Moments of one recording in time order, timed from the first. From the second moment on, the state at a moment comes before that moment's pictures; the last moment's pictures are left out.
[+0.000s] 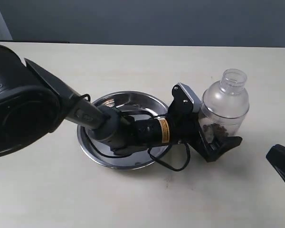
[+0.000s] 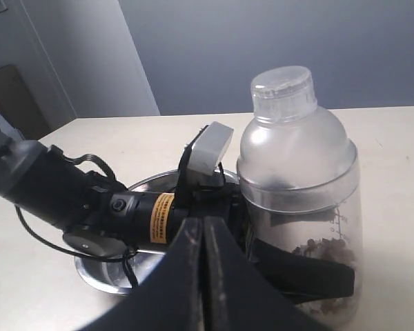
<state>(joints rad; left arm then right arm) -0.68 2.36 -1.22 0.59 -1.01 -0.47 0.22 0.04 0.00 1.13 0.38 -0.85</state>
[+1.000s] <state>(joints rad) -0.71 2.32 -1.28 0.66 -0.84 -0.51 0.22 0.04 0.00 1.13 0.38 -0.85</state>
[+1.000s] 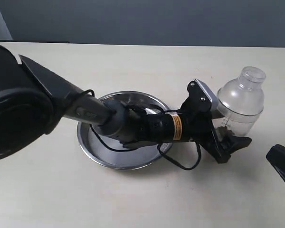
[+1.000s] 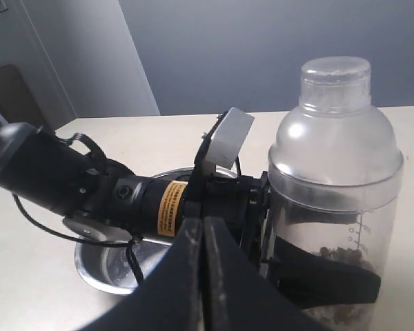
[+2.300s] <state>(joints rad) -0.50 1.82 -0.47 0.19 -1.16 -0.04 0.22 0.04 0.00 1.13 0.38 -0.85</state>
